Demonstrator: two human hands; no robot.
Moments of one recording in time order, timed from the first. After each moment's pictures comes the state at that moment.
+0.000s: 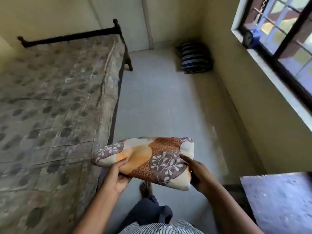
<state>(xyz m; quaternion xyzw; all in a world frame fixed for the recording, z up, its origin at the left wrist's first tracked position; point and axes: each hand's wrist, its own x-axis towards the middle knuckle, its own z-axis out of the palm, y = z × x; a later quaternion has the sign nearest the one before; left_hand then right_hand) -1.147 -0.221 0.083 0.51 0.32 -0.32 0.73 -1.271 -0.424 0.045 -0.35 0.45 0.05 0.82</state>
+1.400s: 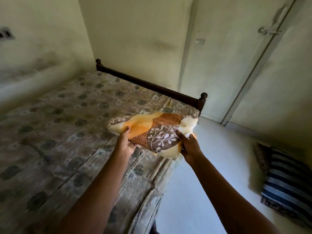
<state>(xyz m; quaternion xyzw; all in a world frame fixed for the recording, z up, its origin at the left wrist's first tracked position) -0.238 -0.290 0.127 0.37 0.32 -0.04 0.87 -0.257 -0.495 0.126 -0.55 0.21 0.07 0.81</state>
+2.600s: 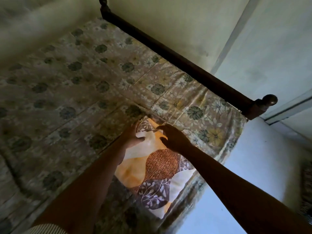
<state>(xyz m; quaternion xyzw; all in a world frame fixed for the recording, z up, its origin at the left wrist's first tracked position) 0.069 -0.224 -0.079 0.92 0.13 -0.20 0.32 0.092 -0.428 -0.032 -0.91 -0.25 0.23 0.23</state>
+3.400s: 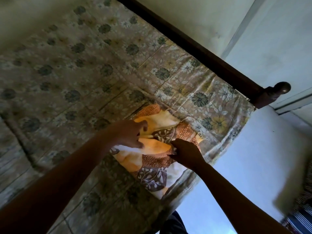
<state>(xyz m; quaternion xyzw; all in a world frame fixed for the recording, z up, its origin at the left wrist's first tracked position) 0.031 -0.243 0.048 0.92 -0.12 -0.35 0.05 0.022 -0.476 -0.026 -0.92 -0.27 0.25 0.15</state>
